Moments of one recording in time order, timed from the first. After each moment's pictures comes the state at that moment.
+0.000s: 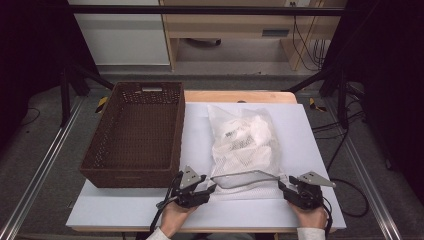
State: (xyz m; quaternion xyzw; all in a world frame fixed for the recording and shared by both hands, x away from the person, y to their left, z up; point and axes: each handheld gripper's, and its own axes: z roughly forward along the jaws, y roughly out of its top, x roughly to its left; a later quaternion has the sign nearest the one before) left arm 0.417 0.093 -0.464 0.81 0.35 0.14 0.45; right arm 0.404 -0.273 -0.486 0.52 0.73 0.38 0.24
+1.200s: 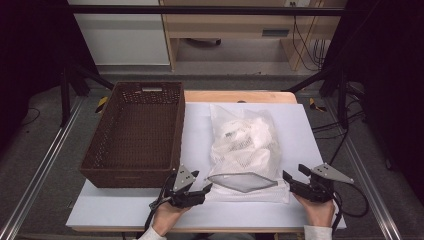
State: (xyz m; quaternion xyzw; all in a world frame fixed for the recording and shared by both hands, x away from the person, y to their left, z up) left arm 0.408 0.109 -0.448 0.81 0.33 0.18 0.46; right arm 0.408 -0.291 -0.452 0.50 0.69 0.46 0.26
